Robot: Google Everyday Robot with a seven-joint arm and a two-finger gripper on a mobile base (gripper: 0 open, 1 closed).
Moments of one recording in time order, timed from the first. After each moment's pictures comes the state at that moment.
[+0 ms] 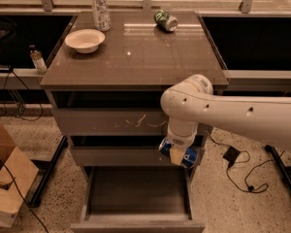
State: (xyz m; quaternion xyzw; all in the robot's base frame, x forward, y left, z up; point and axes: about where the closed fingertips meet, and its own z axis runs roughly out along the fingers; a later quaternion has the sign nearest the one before) arm 0.530 -0.125 0.634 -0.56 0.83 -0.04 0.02
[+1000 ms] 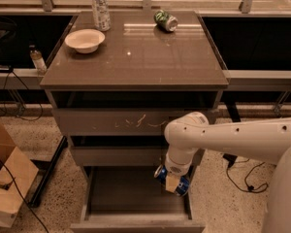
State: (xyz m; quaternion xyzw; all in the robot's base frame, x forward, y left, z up) arm 0.490 -0.110 0.514 -0.57 0.82 0.05 -0.01
